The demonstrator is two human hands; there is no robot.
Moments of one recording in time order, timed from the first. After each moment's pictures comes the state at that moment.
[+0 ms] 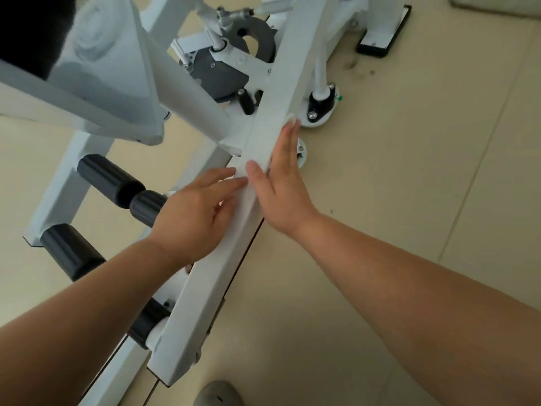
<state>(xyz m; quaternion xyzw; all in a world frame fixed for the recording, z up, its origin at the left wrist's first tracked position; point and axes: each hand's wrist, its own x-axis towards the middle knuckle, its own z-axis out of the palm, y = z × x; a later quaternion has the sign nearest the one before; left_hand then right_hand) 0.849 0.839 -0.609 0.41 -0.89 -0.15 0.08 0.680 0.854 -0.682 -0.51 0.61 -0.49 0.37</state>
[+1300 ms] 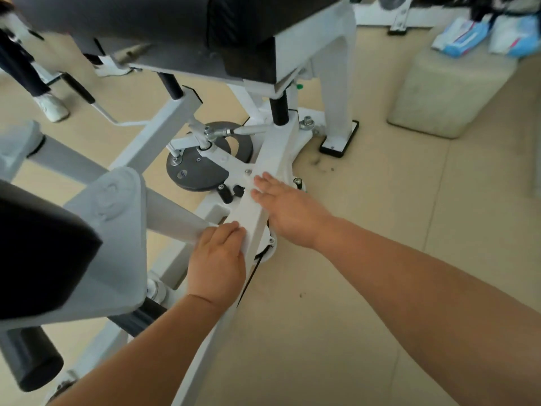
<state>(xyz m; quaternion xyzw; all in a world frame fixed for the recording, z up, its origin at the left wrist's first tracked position) 0.749 0.796 -0.628 0.47 -0.86 0.02 0.20 0.541 0.775 -0.602 -0.79 0.59 -0.12 0.16</state>
